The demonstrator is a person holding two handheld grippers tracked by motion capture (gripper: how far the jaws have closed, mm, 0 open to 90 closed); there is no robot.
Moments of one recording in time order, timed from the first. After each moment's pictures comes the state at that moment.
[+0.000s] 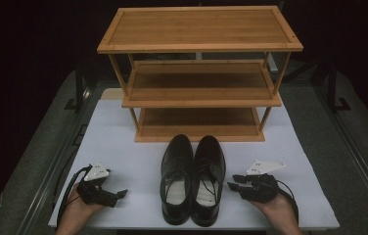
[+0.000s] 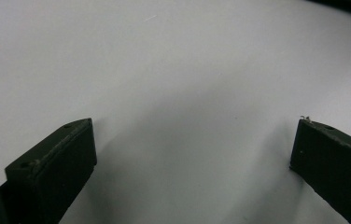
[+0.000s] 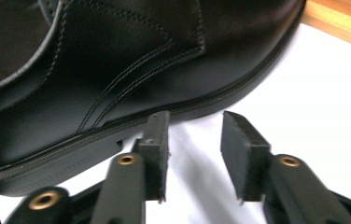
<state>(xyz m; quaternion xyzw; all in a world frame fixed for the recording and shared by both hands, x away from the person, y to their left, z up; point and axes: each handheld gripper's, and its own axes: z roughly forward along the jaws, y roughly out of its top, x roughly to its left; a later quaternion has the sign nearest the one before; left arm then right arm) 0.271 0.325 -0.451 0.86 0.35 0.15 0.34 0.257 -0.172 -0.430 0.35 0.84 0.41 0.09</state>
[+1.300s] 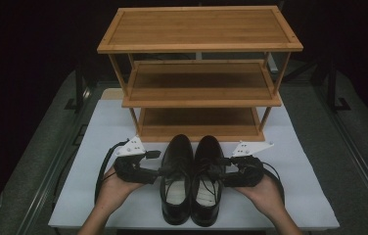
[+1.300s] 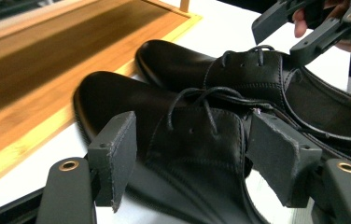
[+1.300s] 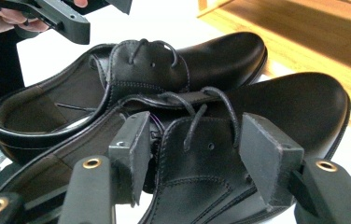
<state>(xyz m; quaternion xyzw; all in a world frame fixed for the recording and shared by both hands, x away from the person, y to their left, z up) 0.294 0.204 -0.369 0.84 0.25 0.08 0.47 0.279 -0.128 -0.378 0.32 0.83 0.46 0.06</state>
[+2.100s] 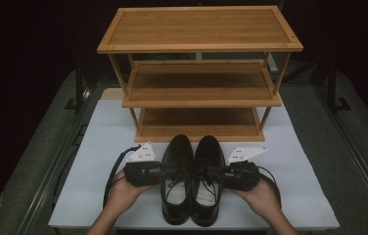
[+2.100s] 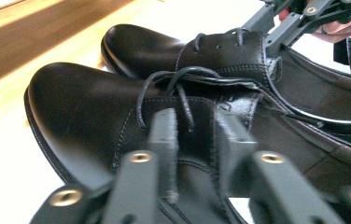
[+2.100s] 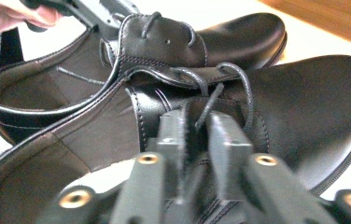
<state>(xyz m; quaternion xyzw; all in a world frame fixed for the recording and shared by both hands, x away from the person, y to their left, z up) 0.288 0.188 -0.383 0.86 0.22 0.06 0.46 0.274 -0.121 -0.392 0.30 0.84 0.45 0.05</state>
